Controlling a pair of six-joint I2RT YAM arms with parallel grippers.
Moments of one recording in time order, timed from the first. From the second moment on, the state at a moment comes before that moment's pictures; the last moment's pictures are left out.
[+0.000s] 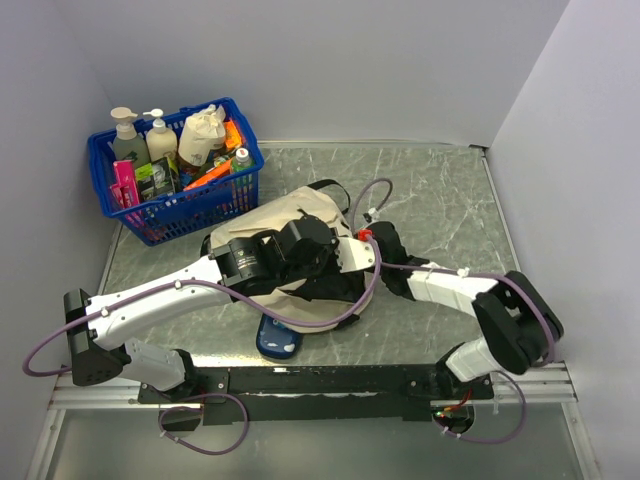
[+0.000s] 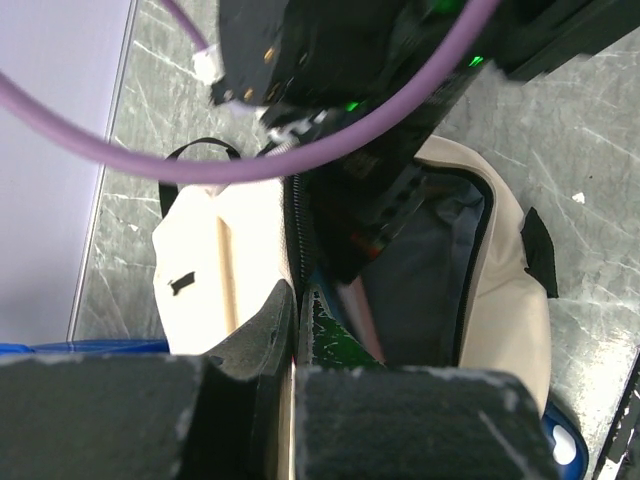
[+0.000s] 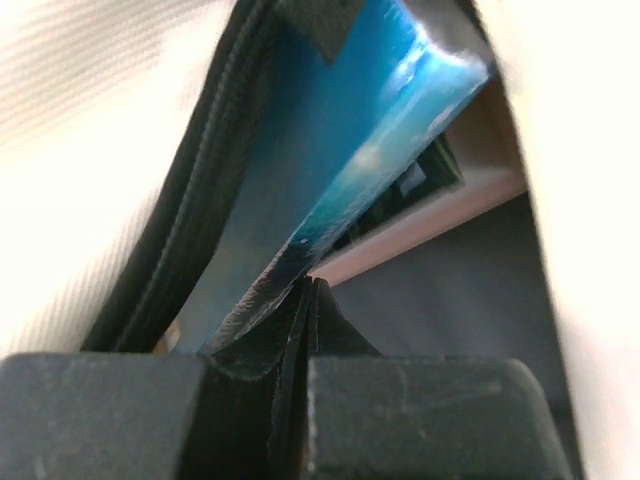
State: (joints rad) left arm -1.15 1.36 1.39 -0.59 -0.21 0.45; right arm 0.61 1.42 0.63 0.25 -0.27 1.05
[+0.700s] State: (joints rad) left arm -1.07 1.33 1.33 -0.50 -0.22 0.41; right arm 0.52 0.92 0.60 0.12 -0.33 0.96
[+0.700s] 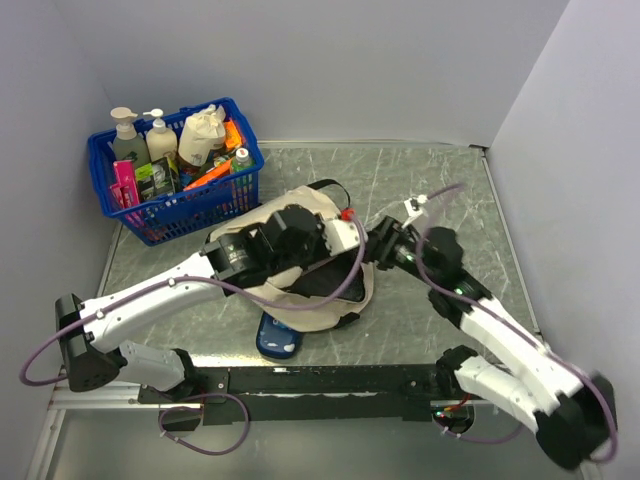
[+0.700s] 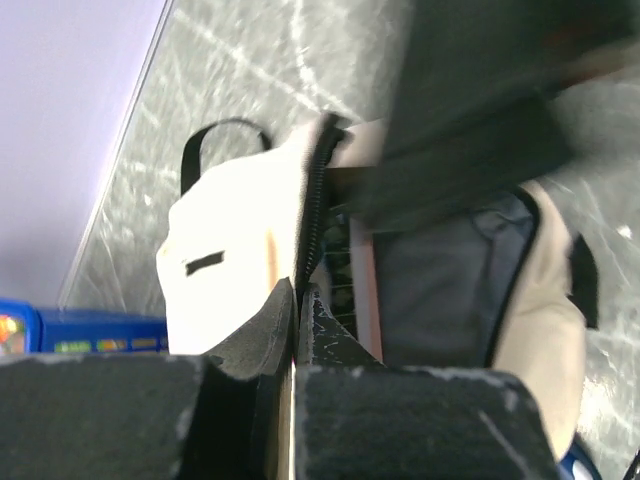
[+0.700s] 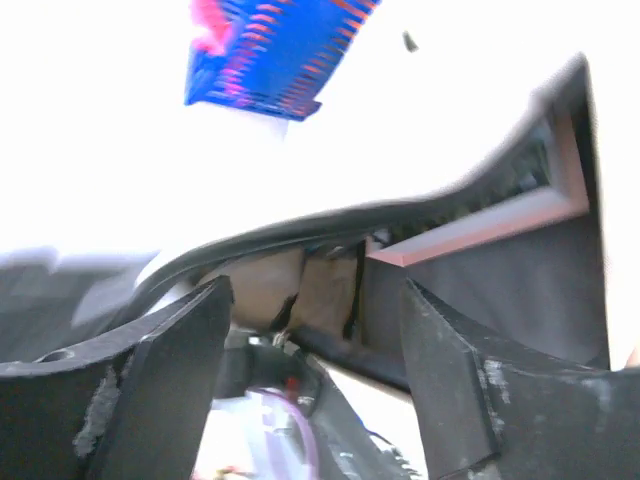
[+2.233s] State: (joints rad) left arm -0.38 1.28 0.94 -1.08 0.62 0.88; right arm 1.01 1.37 0.54 0.15 -0.11 0.53
